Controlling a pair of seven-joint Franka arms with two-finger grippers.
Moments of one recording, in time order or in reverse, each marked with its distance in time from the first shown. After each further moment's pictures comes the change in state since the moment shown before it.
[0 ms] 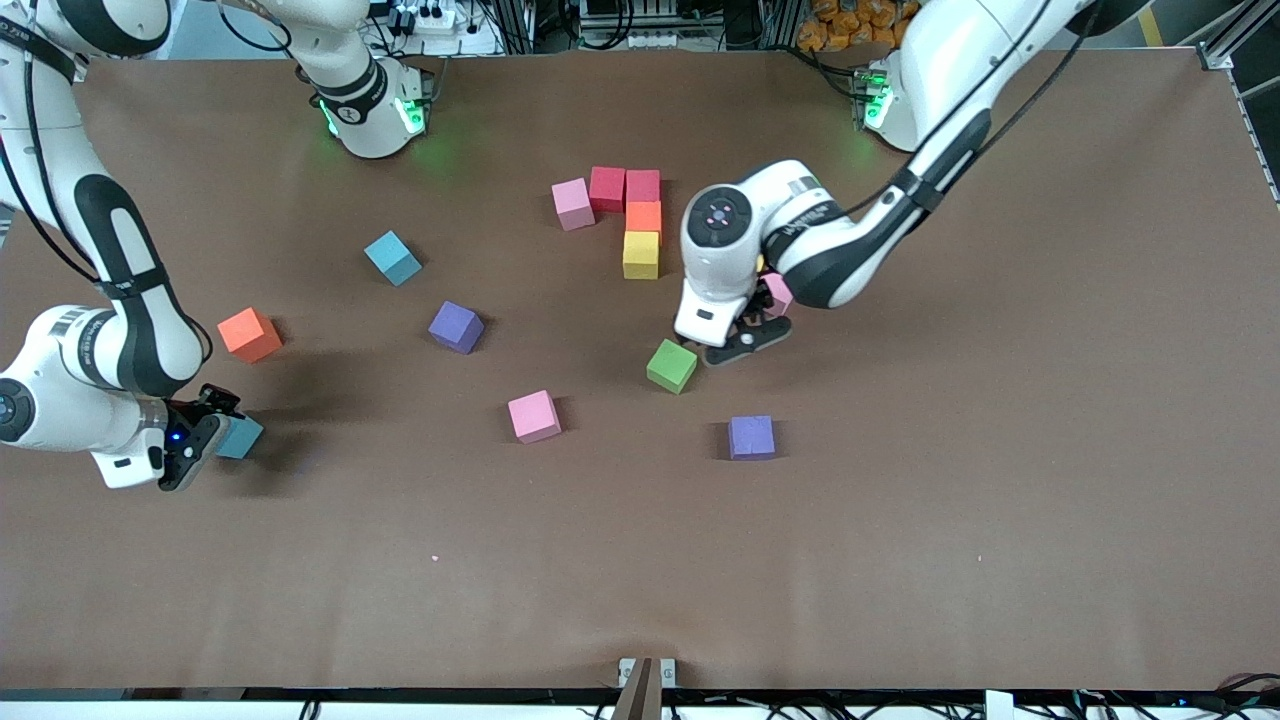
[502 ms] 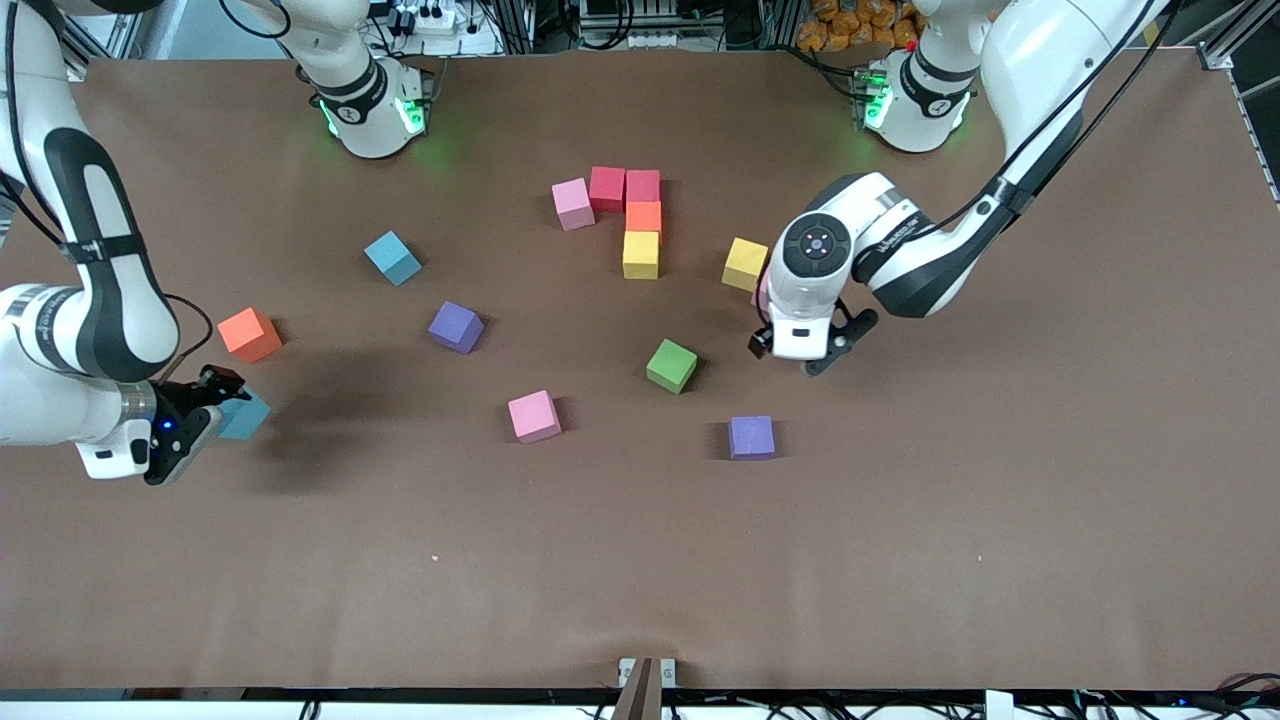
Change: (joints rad) left arm 0.261 -0.064 -0.113 -0.161 0.000 0.009 -0.239; right arm 0.007 -0.123 0.073 0.004 0.083 -0.221 0.180
